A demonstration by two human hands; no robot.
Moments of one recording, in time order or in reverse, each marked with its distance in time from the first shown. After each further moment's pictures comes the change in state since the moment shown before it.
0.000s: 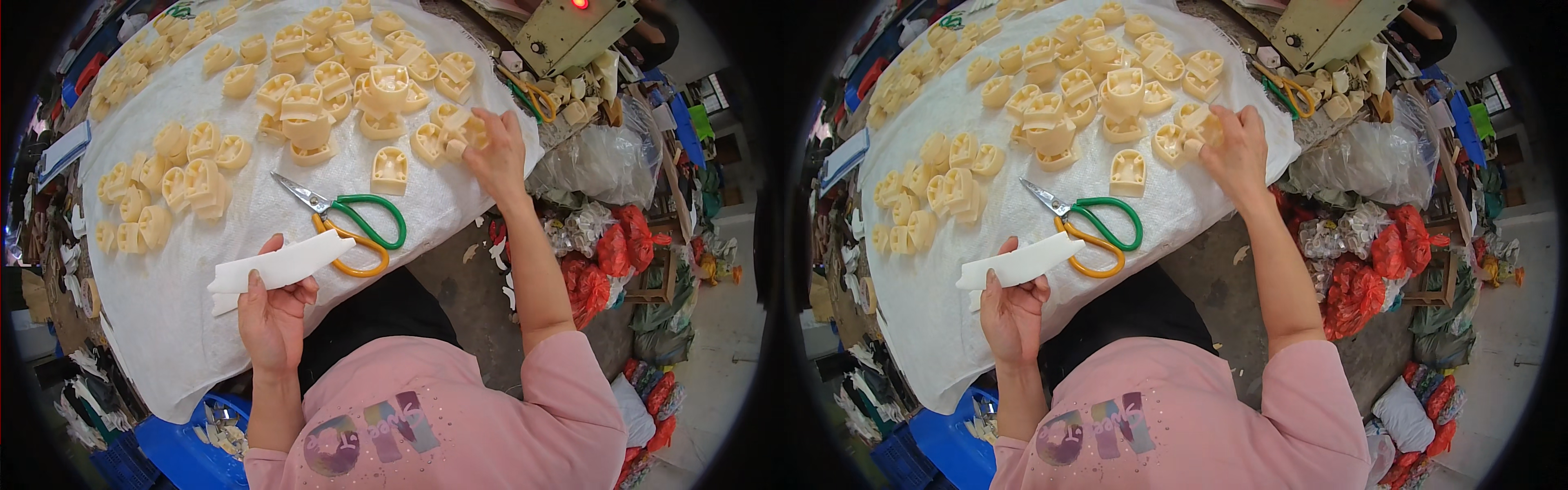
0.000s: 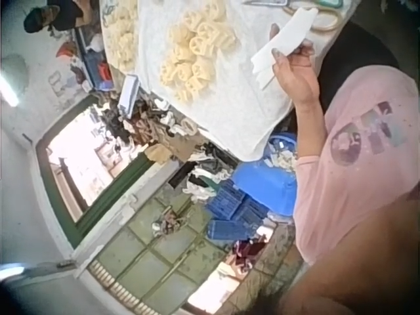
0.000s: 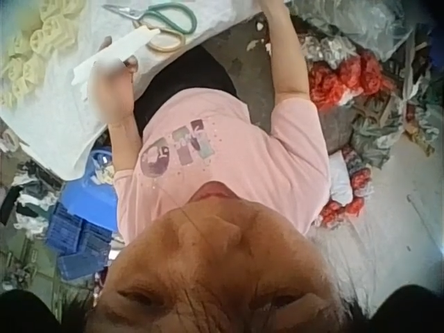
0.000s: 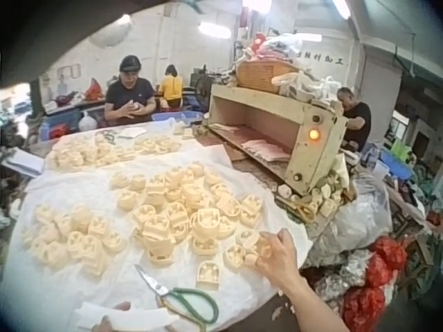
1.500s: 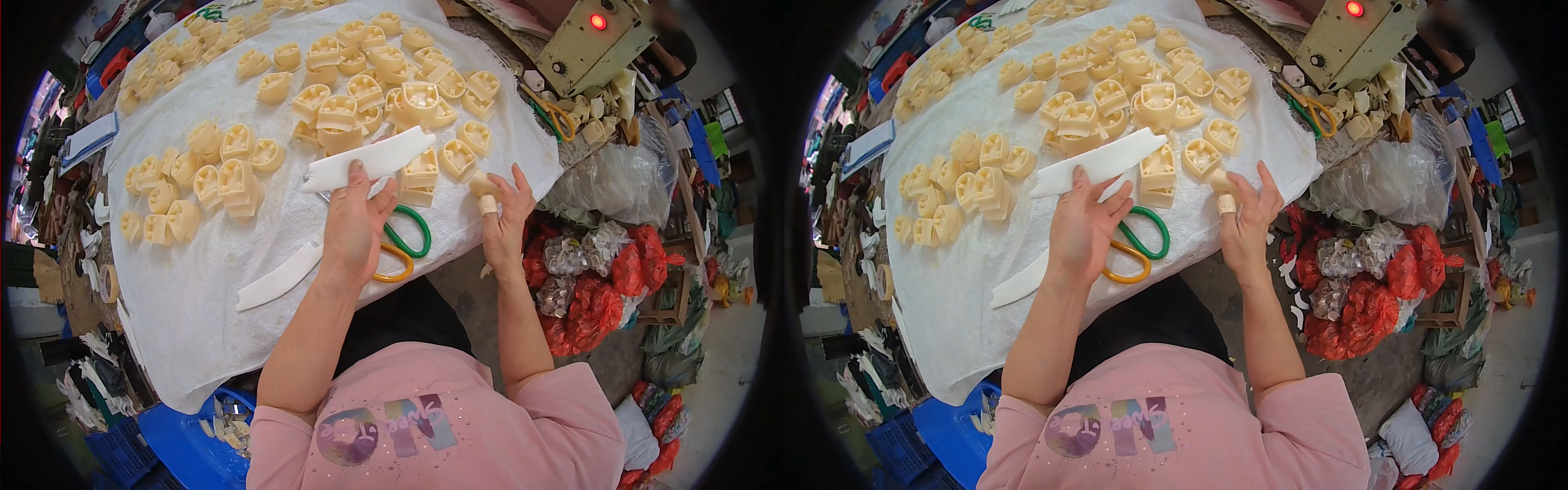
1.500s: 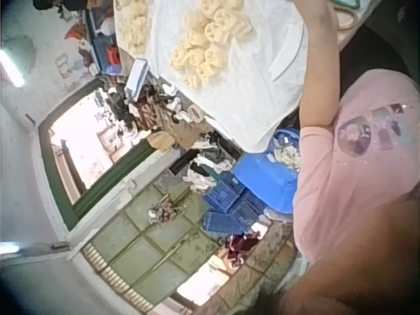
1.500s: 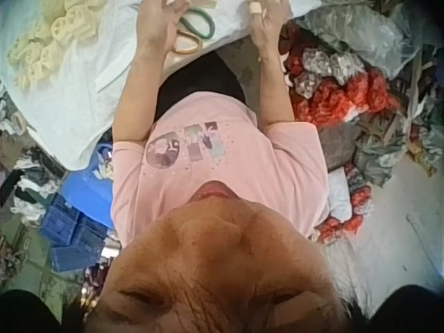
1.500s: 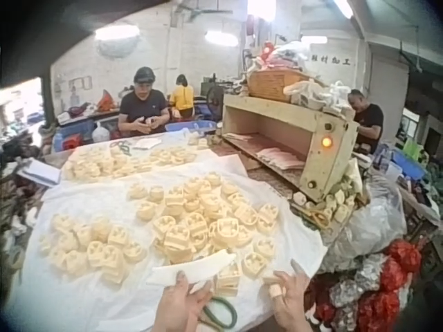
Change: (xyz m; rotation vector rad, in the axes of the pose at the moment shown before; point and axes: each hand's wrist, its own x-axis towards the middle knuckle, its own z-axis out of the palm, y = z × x) left_hand 0.085 -0.027 0.074 0.017 -0.022 -0.147; right_hand -0.075 -0.021 0.012 0.199 0.135 0.041
